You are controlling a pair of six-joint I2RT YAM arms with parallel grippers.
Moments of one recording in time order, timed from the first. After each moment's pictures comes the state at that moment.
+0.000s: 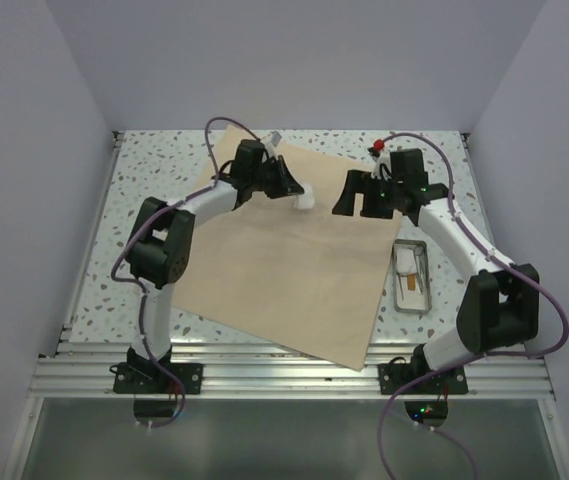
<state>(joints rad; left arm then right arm) -0.44 2.17 1.57 0.02 0.43 -0.68 0.21 1.52 1.21 -0.49 -0.36 0.31</state>
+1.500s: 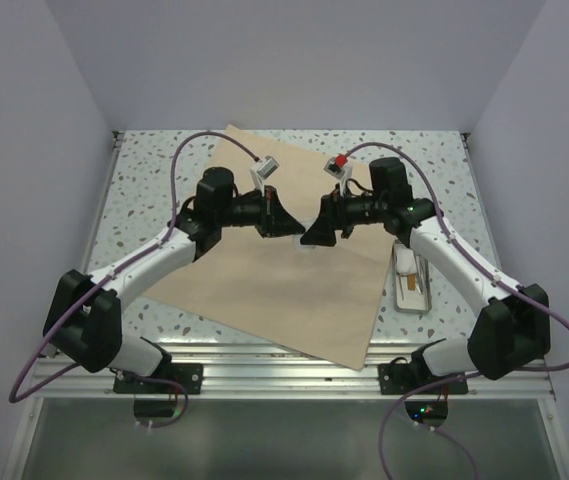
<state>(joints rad) -0.53 1.44 1.00 0.17 0.81 -0.55 0.40 1.39 1.14 -0.38 -0.87 0.15</state>
